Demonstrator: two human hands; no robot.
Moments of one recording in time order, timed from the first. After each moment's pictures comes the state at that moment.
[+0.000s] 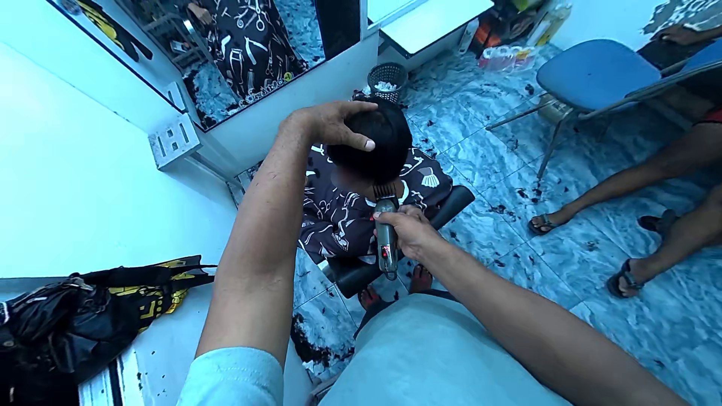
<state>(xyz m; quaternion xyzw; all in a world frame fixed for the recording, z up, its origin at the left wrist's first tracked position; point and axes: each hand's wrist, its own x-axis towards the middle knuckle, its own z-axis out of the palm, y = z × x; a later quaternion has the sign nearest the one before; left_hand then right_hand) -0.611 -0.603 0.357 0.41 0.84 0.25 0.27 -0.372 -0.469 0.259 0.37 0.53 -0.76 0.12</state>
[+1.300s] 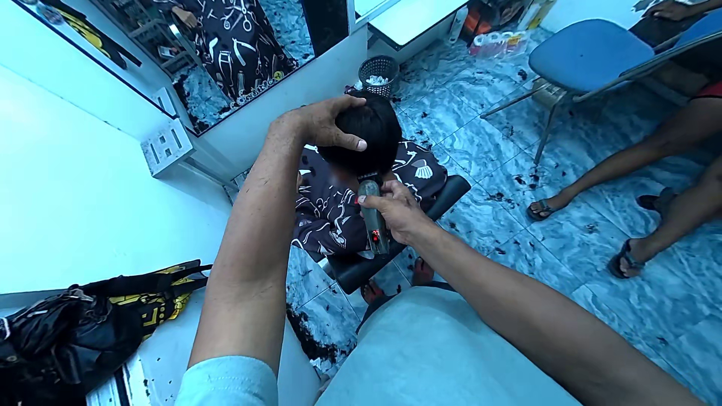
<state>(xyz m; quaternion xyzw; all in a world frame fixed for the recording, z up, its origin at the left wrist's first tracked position) -0.603 -0.601 0.353 0.41 0.84 0.22 0.26 -0.383 -0.476 0.268 0.28 0.57 -0.77 0.08</state>
